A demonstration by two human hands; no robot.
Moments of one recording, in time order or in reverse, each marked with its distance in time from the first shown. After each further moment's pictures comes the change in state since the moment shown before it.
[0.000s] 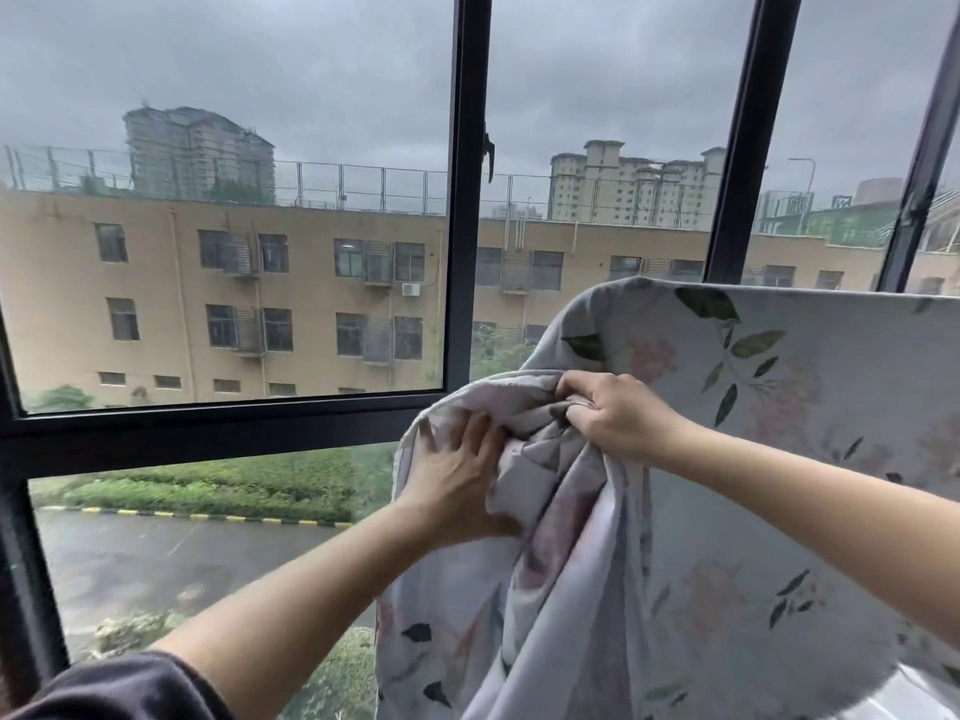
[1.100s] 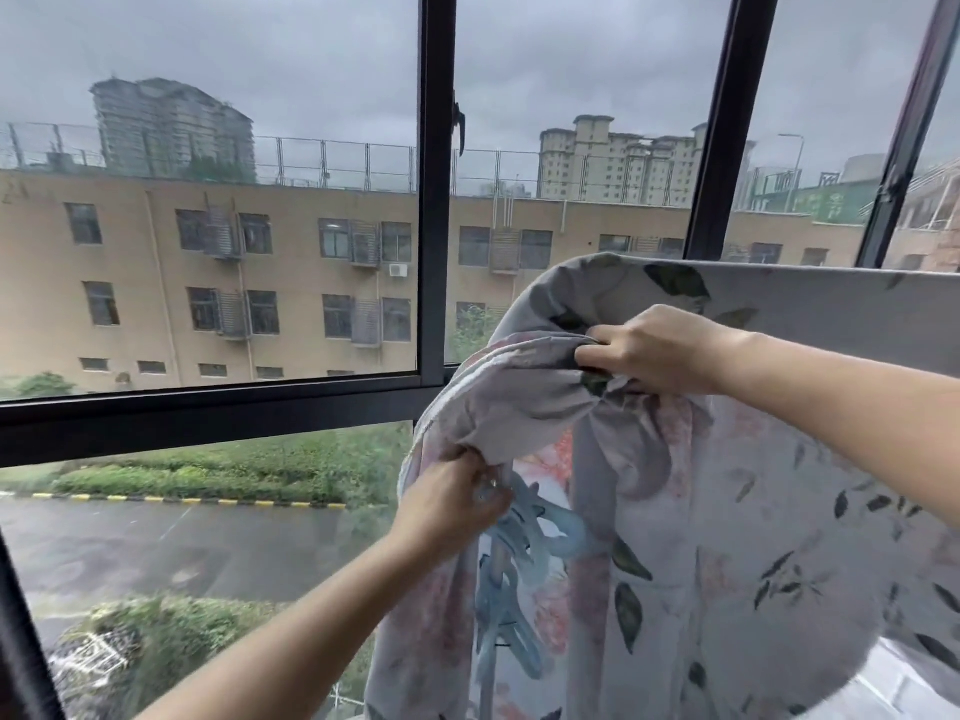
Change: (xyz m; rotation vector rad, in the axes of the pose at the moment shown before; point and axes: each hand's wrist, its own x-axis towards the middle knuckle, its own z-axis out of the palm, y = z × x) left_hand -0.009 0.046 0.011 -0.594 0.073 -0.264; right_hand 0.024 0.078 -0.063 -0.898 0.037 -0.814
